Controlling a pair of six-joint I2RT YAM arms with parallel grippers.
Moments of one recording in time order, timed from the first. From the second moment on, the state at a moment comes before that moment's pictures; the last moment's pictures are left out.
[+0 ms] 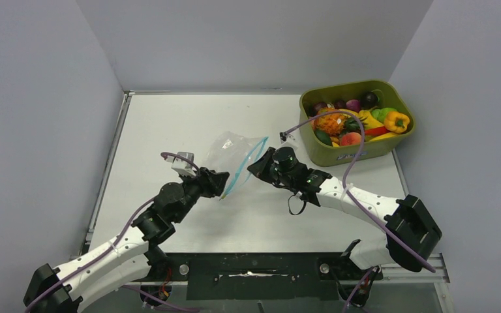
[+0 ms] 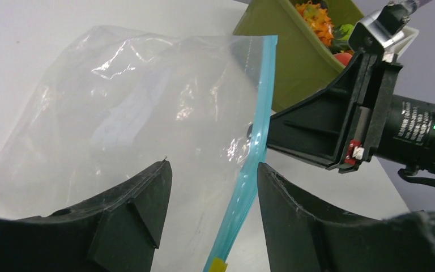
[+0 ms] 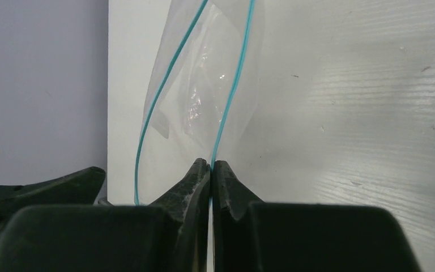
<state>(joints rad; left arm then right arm) -0.78 0.74 0.34 0.29 -0.28 -0.60 0.80 1.37 0.84 0.01 0.13 1.02</state>
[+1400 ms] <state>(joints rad) -0.78 0.89 0.64 -0.03 -0.34 -0.24 0.87 1.40 0.89 -0.02 0.13 0.90</state>
